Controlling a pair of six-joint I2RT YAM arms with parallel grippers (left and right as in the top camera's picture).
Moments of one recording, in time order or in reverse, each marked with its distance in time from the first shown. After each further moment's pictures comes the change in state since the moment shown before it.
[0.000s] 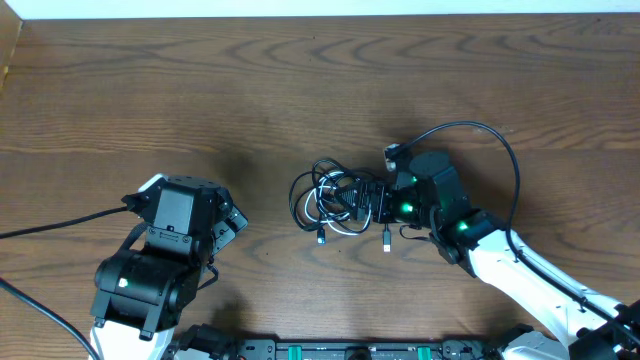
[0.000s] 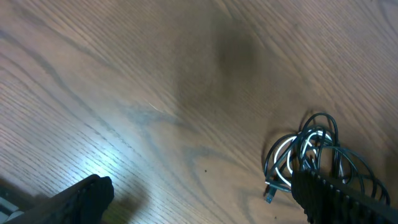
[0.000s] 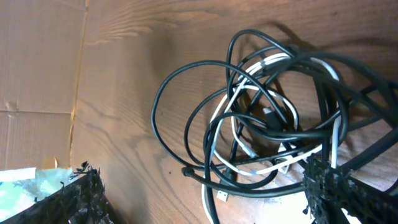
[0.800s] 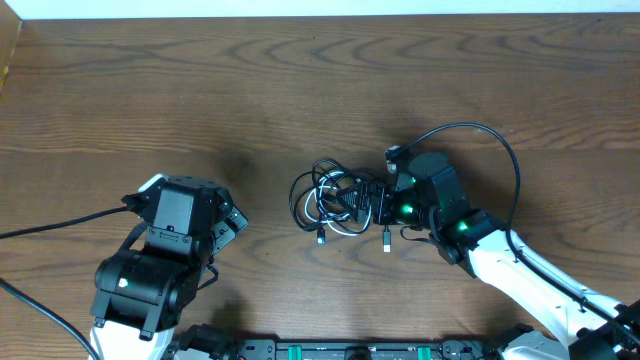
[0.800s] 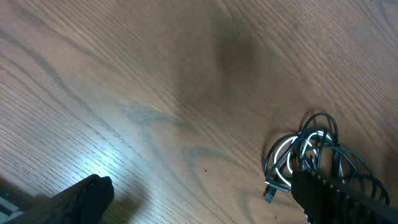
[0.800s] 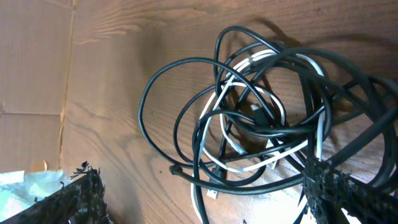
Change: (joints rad) left arm 0.000 0.000 0.000 0.000 0.000 0.000; right arm 0.000 0.000 0.000 -0.031 0.025 -0.016
